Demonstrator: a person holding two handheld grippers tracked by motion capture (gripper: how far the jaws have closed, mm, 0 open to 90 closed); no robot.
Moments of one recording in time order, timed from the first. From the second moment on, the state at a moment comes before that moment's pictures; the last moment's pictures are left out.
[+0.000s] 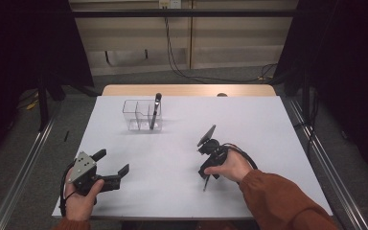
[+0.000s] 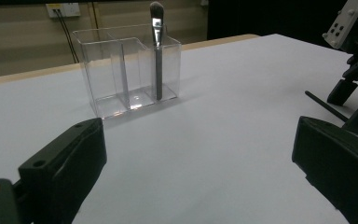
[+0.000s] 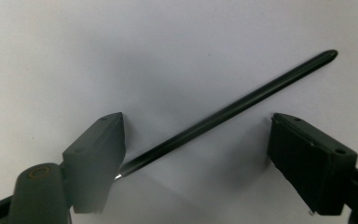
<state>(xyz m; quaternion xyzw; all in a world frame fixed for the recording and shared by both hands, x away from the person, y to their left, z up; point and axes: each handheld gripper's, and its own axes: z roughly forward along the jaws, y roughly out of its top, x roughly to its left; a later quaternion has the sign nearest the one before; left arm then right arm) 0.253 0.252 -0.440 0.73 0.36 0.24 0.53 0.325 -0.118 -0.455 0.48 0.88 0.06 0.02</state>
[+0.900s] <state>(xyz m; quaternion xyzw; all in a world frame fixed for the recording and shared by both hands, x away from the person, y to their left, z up) 0.253 0.252 -0.441 0.73 0.36 0.24 0.53 0.326 -0.127 -0.447 0.48 0.88 0.04 -0.02</state>
